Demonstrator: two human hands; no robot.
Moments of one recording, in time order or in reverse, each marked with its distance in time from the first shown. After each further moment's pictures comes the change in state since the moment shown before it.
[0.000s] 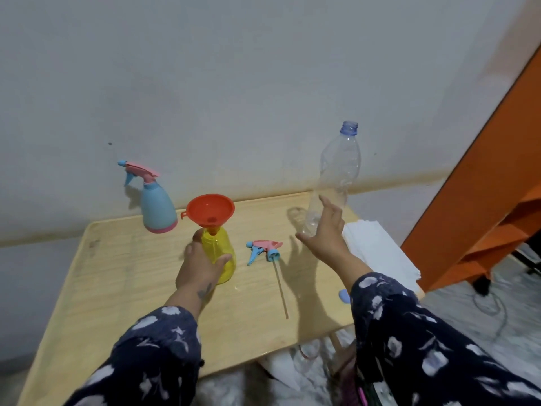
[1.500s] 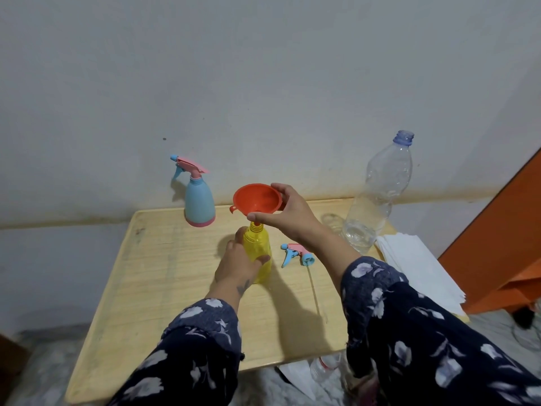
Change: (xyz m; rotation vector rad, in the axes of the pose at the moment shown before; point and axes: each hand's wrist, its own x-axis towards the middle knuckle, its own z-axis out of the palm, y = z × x) left_hand 0.000 -0.003 -0.010 -0.054 -0.029 0.027; right_hand -0.012 -0.148 0.042 0.382 -0.381 -0.125
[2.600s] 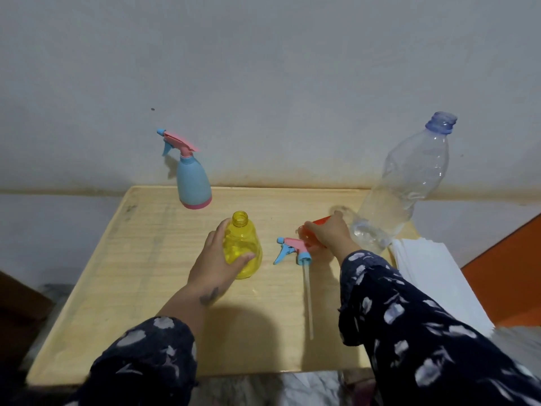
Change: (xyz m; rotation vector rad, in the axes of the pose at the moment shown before) left_hand 0.002 -0.016 0.011 -0.080 0.056 0.059; right_hand 0.077 0.158 -0.055 -0.203 0.111 0.540
